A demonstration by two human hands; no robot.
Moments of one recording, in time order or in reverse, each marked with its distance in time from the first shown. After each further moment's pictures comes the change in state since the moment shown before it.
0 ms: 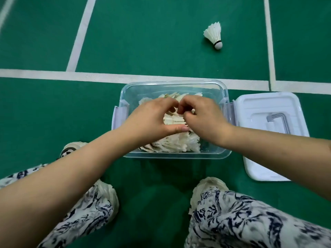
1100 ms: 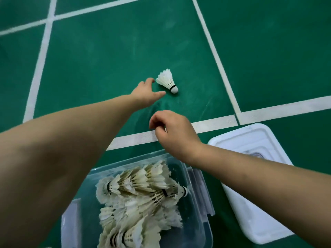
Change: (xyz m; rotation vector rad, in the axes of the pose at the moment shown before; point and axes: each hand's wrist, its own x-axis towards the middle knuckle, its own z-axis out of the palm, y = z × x) left_hand 0.316 -0.023 0.008 0.102 -0.035 -0.259; right_hand 0.100 0.064 -0.058 0.162 0.238 0.044
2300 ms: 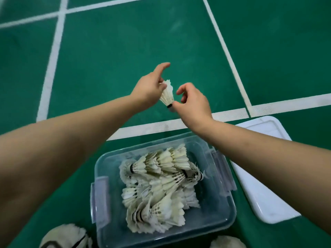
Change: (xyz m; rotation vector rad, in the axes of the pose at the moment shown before) left_hand -0.079 -0.025 -0.042 -0.133 0.159 0.308; right_hand 0.023 -0.019 0.020 -0.044 0.204 0.308
